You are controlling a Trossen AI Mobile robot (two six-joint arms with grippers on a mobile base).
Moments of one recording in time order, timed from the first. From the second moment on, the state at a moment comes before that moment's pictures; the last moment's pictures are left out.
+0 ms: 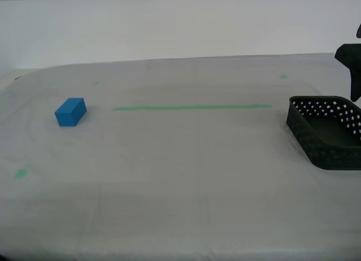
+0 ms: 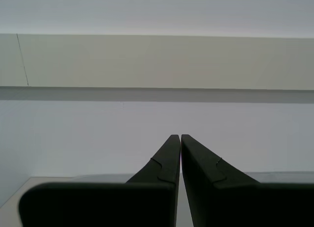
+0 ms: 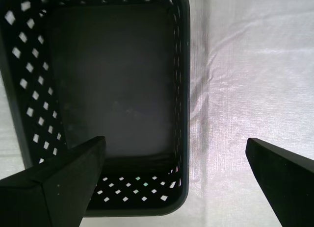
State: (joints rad) arm 0 -0.08 1.57 0.93 -0.83 -0.01 0.00; arm 1 0.00 1.05 0.52 0.61 -0.01 0.00
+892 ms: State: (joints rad) arm 0 -0.08 1.86 0.95 -0.67 -0.01 -0.01; arm 1 0.00 1.05 0.52 0.61 -0.01 0.00
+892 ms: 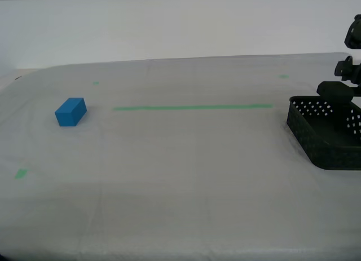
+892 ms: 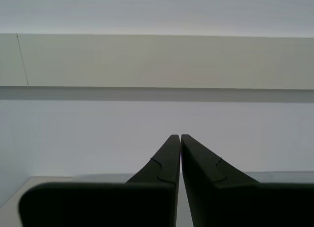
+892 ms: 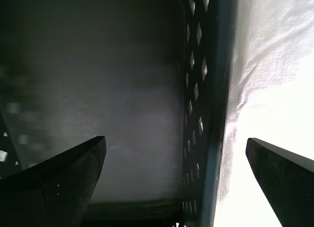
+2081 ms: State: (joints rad) arm 0 -0.08 1.91 0.96 -0.60 0.00 0.00; arm 1 0.00 1.05 0.52 0.61 -0.01 0.00
